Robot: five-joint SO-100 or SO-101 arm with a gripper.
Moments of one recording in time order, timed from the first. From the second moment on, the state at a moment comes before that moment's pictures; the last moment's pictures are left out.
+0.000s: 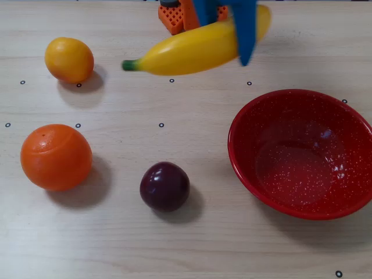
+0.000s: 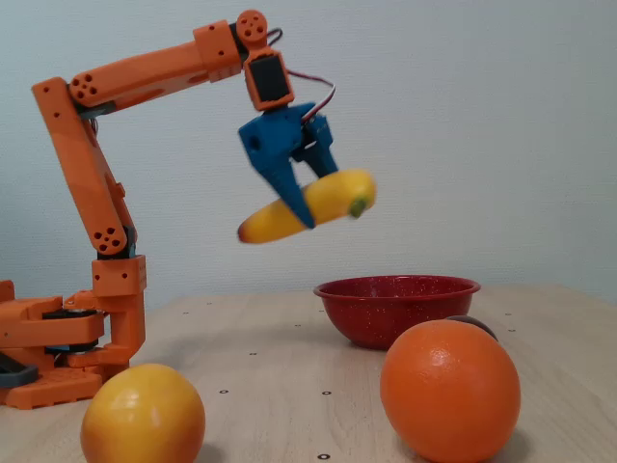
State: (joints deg) arm -10.4 106.9 81.0 92.6 -27.3
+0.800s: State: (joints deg) arm -23.9 92.7 78.7 71.2 -21.4
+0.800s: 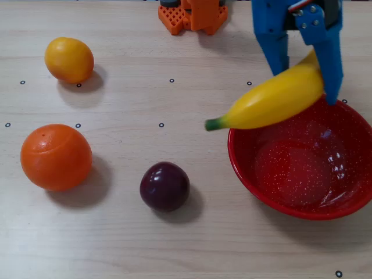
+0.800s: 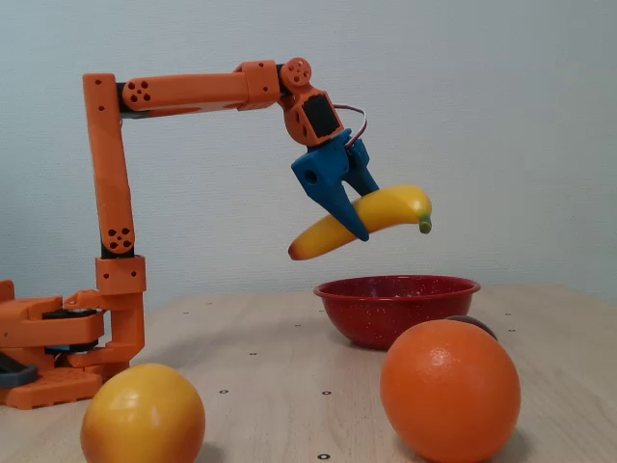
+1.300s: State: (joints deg) arm -26.2 82.3 78.7 64.2 -21.2
